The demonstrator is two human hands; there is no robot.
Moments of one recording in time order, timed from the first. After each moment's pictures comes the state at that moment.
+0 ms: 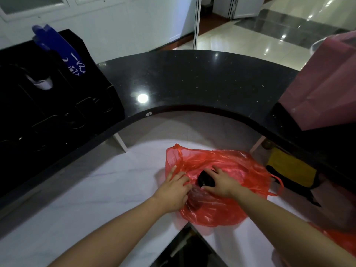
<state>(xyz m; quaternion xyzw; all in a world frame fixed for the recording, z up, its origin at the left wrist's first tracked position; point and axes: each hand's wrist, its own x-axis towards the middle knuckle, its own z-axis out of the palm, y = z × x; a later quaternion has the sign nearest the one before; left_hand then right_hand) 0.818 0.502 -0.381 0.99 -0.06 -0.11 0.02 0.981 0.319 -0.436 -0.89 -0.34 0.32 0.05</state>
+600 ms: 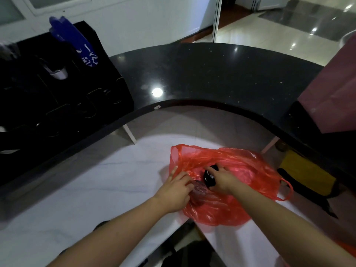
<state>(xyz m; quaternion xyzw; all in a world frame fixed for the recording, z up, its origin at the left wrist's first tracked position) 0.807 0.493 -0.378 0.99 -0.01 -0.11 0.06 0.991 0.339 -0.444 -0.87 -0.38 0.31 -0.02</state>
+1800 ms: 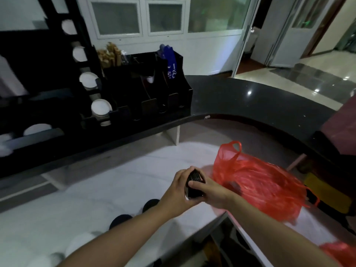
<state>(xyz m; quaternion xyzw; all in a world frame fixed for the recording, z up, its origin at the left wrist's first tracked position) 0.617 0.536 -0.355 0.86 0.16 0.15 0.46 0.758 0.430 -0.337 -0.53 -0.22 0.60 0.56</state>
